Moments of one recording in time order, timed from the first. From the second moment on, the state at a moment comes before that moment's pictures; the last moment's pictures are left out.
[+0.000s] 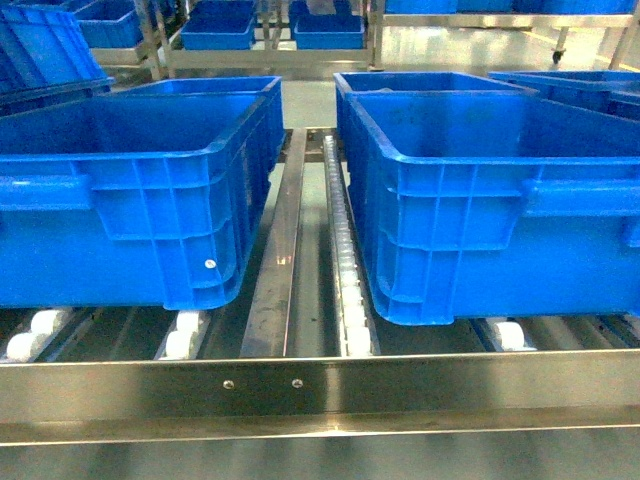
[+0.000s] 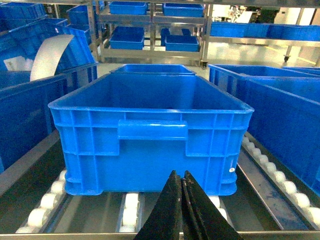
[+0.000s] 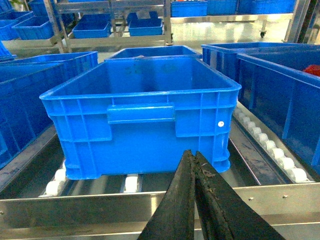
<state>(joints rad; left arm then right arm) 0.00 0.46 0.02 0.46 0.00 0.00 0.00 0.29 0.01 0.29 0.00 0.00</state>
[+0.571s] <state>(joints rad) 0.00 0.20 0.01 0.20 0.00 0.00 0.00 0.00 0.01 -0.01 0.00 0.00</state>
